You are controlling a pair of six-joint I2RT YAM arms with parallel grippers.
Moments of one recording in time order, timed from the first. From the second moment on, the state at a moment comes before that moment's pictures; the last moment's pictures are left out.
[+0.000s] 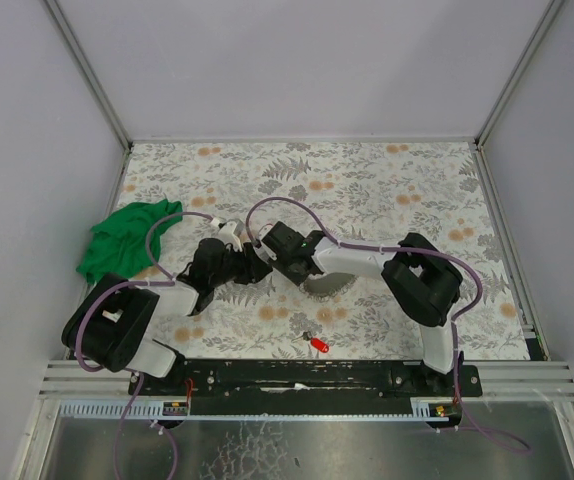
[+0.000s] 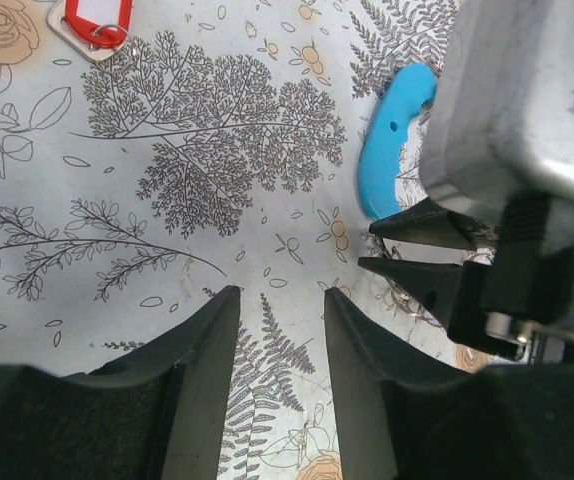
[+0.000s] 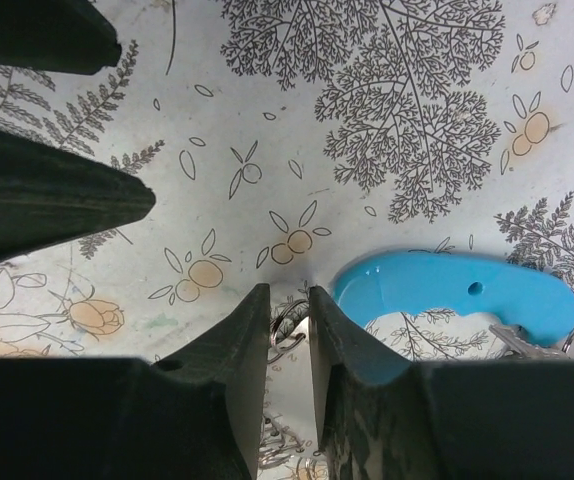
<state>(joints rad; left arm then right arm) -0.42 1.45 0.35 0.63 0.34 -0.54 0.94 1.96 1.30 -0.48 0.16 -0.04</state>
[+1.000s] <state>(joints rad) -0.42 1.43 0.33 0.63 0.34 -0.53 0.96 1.90 1.32 -0.58 0.22 -0.03</state>
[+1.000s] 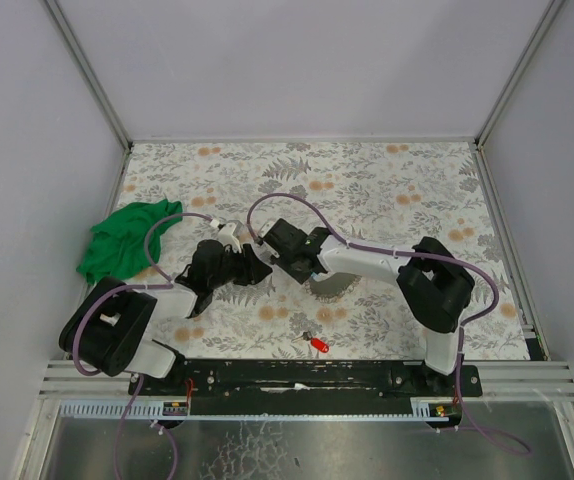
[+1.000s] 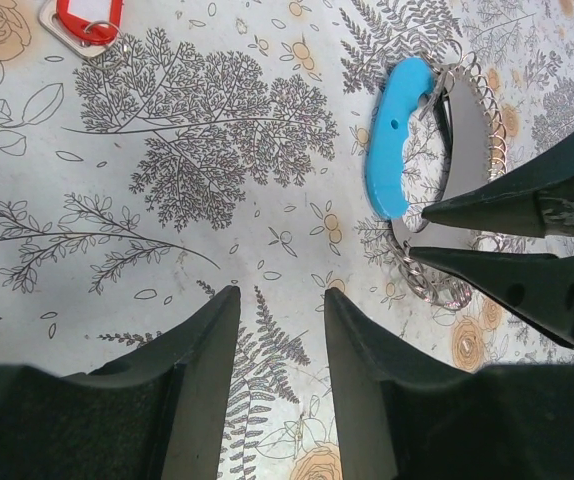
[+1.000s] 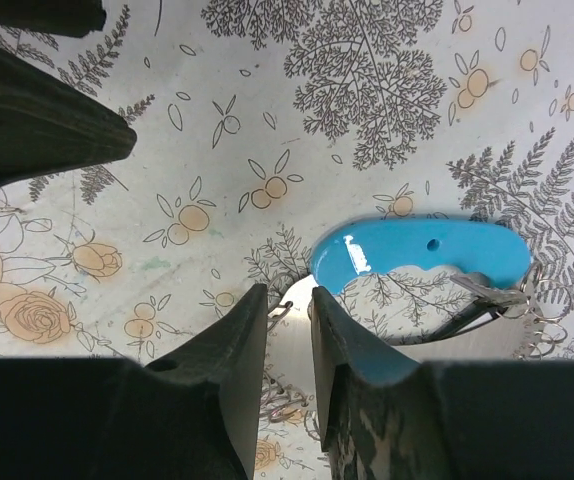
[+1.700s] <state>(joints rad) -0.42 1.43 0.33 0.64 0.35 -0.53 0.96 1.92 1.31 -0.61 0.18 -0.03</state>
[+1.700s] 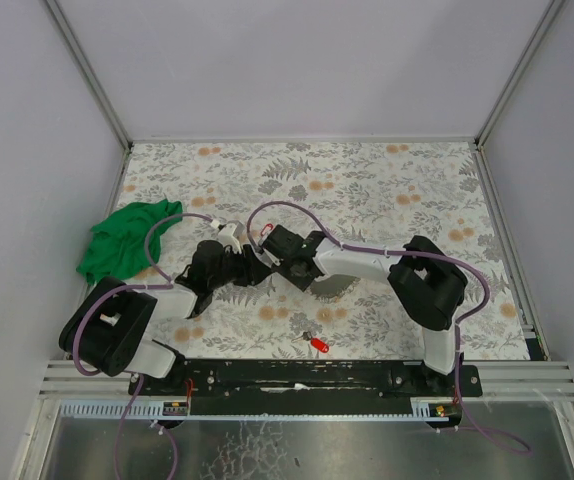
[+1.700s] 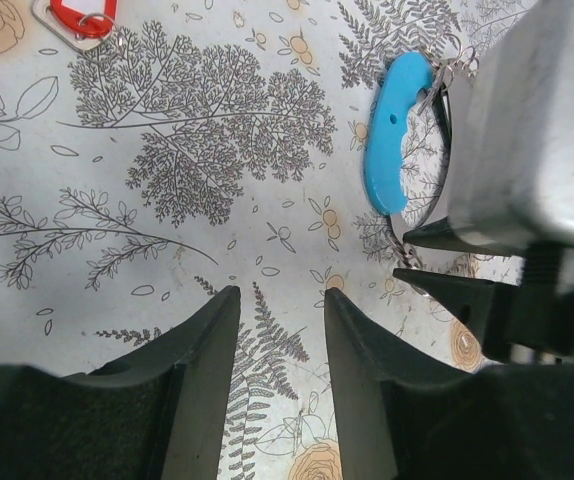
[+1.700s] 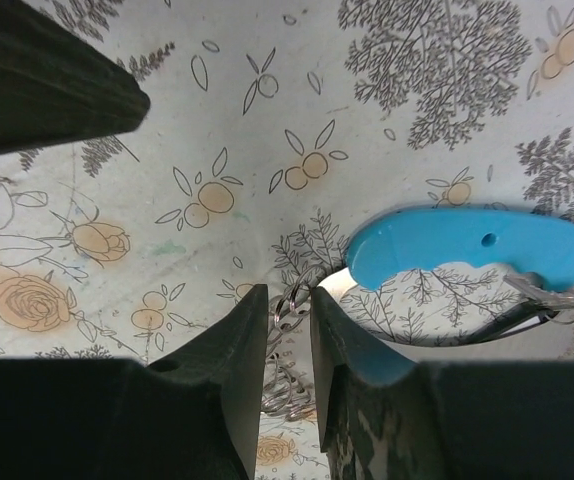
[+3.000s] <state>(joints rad) -0.41 1.43 0.27 0.96 0.63 -0.51 0.73 1.49 0.88 -0.12 -0.35 -0.11</state>
